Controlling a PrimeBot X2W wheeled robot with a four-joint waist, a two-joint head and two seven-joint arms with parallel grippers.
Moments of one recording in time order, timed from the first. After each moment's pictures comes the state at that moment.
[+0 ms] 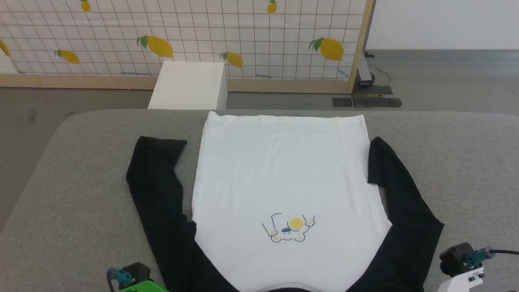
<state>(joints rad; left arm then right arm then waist) 0.12 0.28 -0.30 0.14 -0.79 0.23 0.57 0.20 -0.43 0.15 -0.07 0.55 0.13 0.70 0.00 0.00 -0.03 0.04</state>
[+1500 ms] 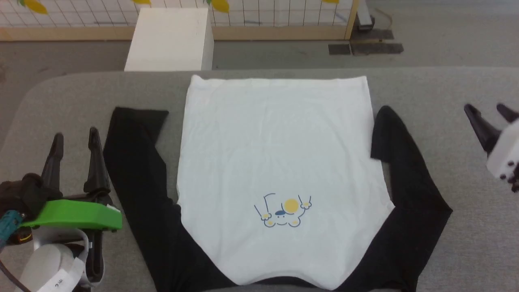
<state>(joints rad) -0.12 0.38 -0.08 -0.06 -0.53 0.12 -0.20 -0.38 -0.34 -0.16 0.03 0.41 0.13 0.67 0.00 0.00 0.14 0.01</state>
